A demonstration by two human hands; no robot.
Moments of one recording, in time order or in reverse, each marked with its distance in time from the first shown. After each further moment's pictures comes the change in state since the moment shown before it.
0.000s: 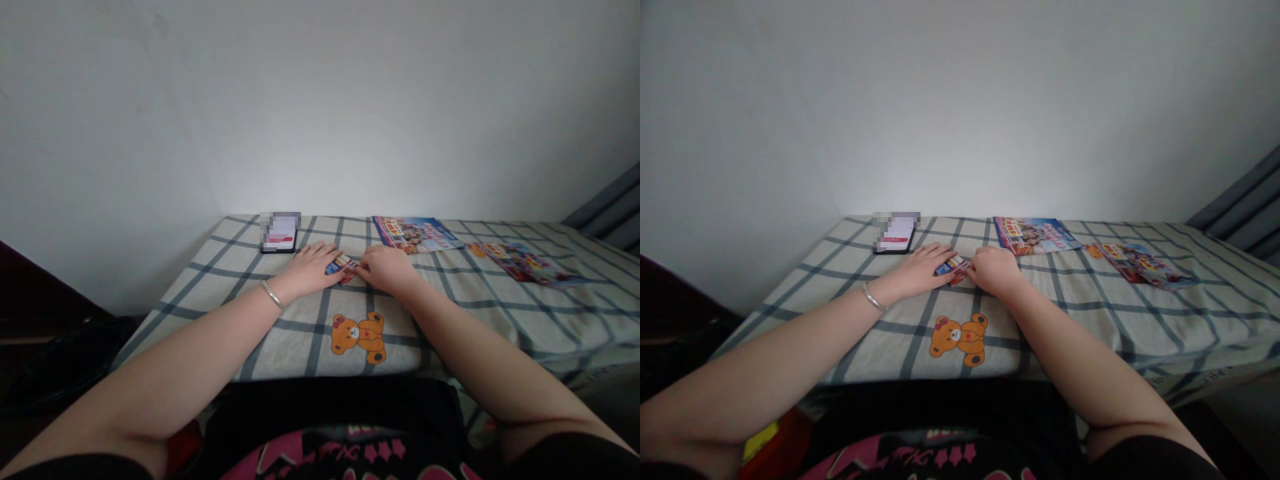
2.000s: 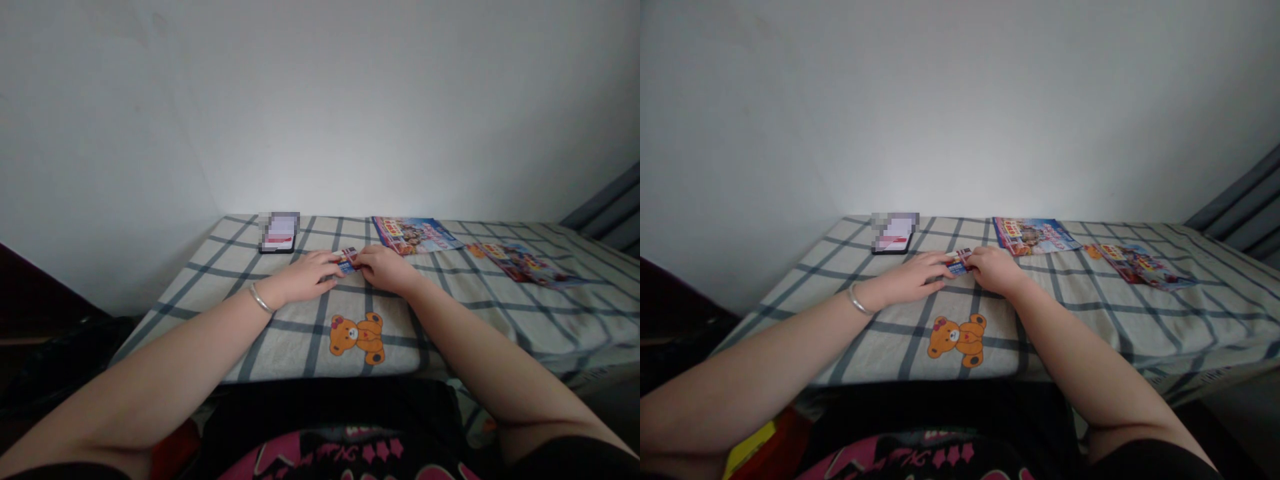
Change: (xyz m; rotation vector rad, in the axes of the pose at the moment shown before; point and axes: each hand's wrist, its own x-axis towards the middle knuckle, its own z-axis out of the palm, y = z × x) left_hand -0.013 -0.015 -0.001 -0.194 0.089 0.373; right_hand 0.008 0.025 0.025 0.251 0.085 -0.266
